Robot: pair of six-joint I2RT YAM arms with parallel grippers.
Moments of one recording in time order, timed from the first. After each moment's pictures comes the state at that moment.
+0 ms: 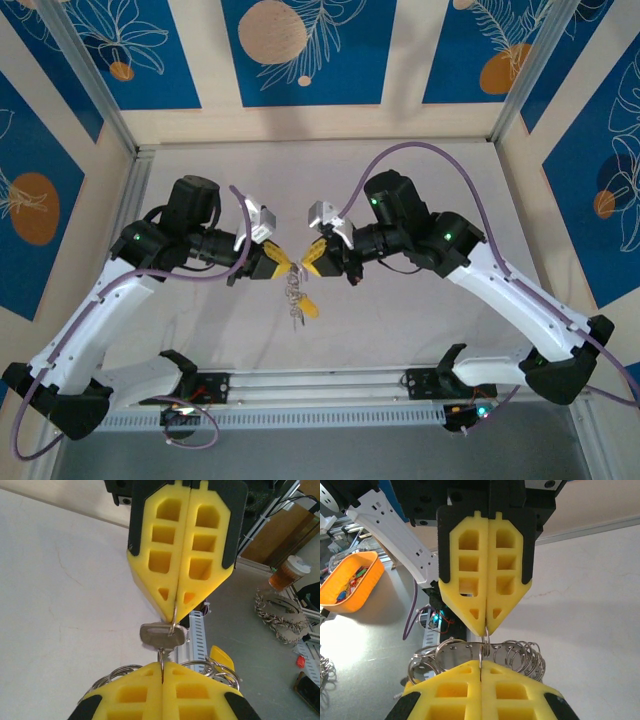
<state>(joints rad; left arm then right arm) -0.56 1.10 1.32 -0.96 0.97 0.32 0.84 1.22 1.41 -0.78 -0.69 -0.18</state>
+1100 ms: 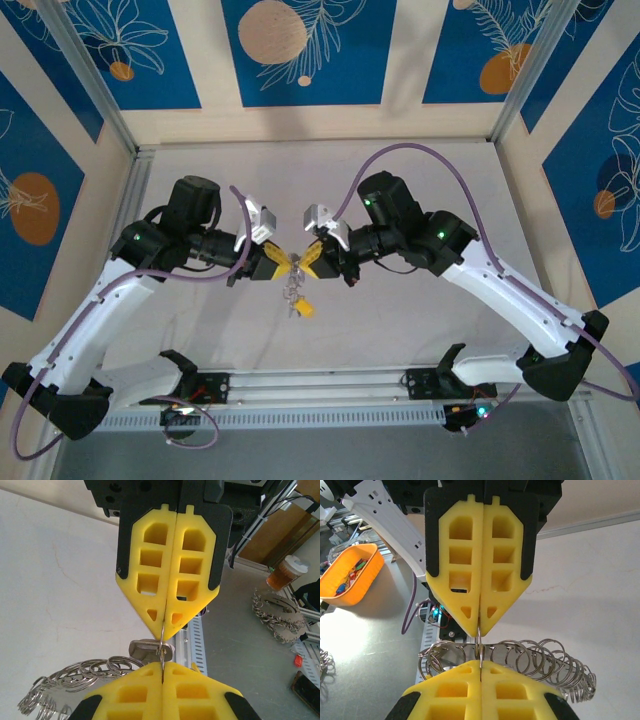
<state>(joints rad) -0.56 1.10 1.32 -0.97 0.97 0.32 0.85 1.24 1.41 -0.79 -0.69 -0.21</state>
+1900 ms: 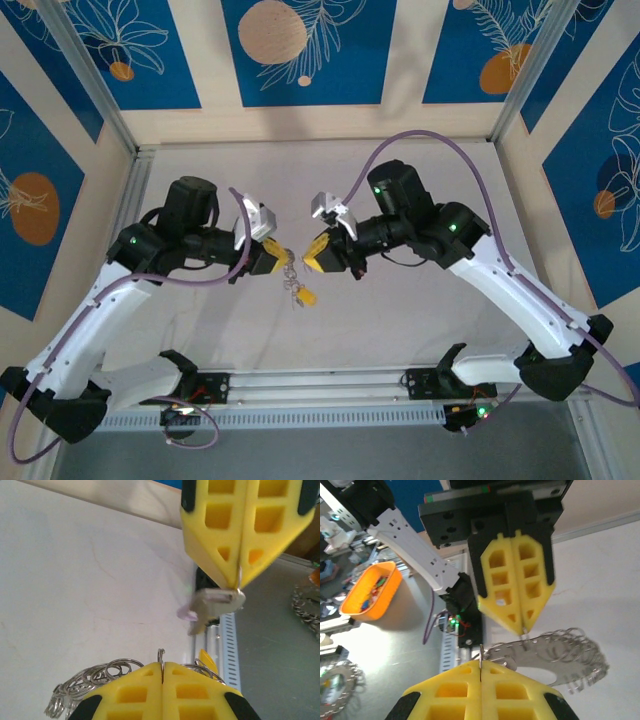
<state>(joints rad) -0.57 1.08 1.32 -0.94 0.81 0.32 0.80 1.26 1.50 -0.87 -0.79 -0.12</state>
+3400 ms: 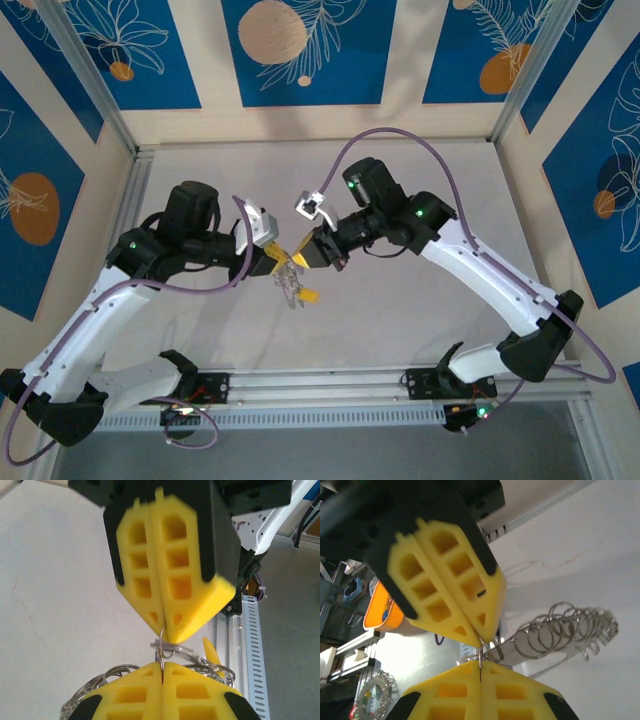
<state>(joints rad) -0.60 1.06 1.30 -0.94 0.71 0.37 0.78 1.38 1.51 -0.85 -0.81 0.04</state>
